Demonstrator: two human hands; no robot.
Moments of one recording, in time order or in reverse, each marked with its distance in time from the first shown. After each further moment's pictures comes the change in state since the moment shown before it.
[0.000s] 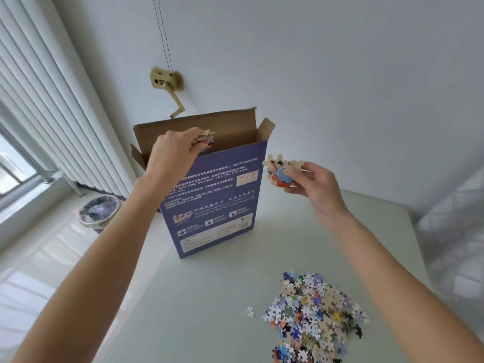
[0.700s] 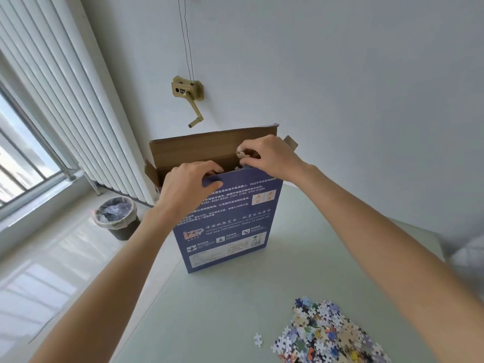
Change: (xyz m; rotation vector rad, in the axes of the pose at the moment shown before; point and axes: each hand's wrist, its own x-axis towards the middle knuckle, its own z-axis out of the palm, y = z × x) left_hand -0.010 -0.019 0.022 -0.003 -0.125 -0.032; right_hand 0.126 -0.033 0.090 -0.960 -0.459 -0.772
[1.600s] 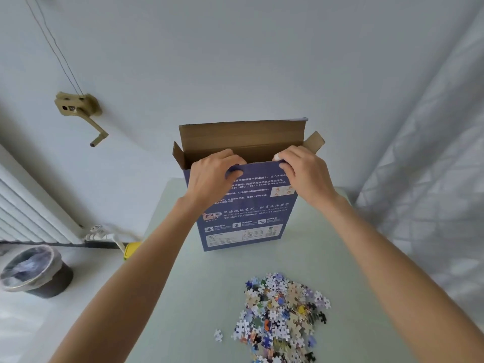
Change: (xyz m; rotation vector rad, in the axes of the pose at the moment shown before) left_hand 0.051 0.166 0.085 -0.173 0.069 0.509; right_hand -0.215 0.062 -0.077 -0.387 0.455 0.370
